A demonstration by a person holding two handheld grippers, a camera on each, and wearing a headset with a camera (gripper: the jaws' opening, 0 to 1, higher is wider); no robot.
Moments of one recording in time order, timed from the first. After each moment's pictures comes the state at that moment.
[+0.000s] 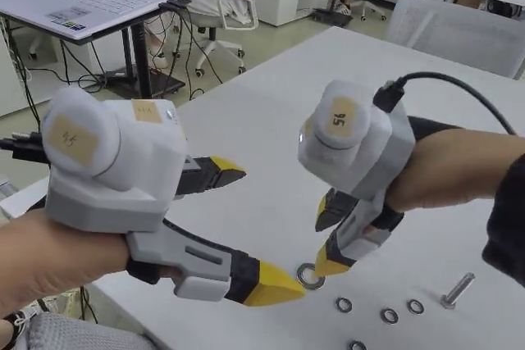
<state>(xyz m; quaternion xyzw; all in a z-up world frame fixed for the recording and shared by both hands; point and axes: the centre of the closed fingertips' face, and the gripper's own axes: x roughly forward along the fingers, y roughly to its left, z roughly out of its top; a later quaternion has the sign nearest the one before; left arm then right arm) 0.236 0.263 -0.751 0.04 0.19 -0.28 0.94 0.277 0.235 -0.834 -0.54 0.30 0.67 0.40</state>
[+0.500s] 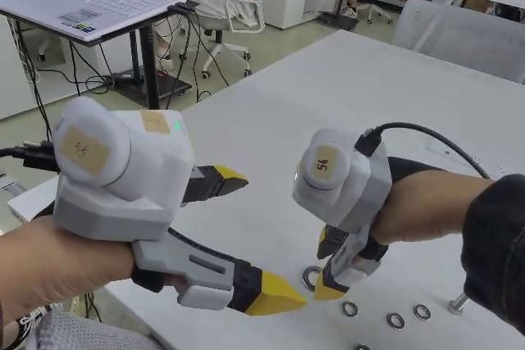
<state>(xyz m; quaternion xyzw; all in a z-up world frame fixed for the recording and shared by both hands) 0.233 0.263 -0.759 0.04 0.20 -0.28 0.94 0.282 0.231 -0.874 -0.54 0.33 0.66 0.40</state>
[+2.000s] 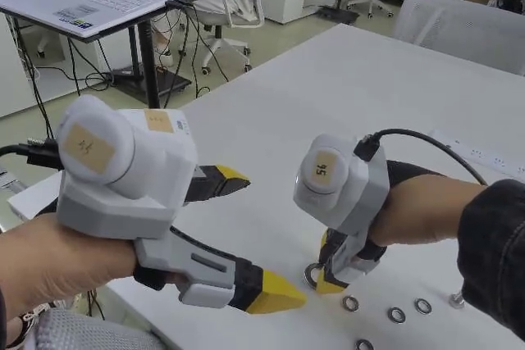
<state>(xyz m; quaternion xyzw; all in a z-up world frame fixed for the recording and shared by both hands) 0.234 0.265 -0.764 0.04 0.21 -0.28 0.94 0.288 0.230 -0.881 -0.54 0.34 0.65 0.41</state>
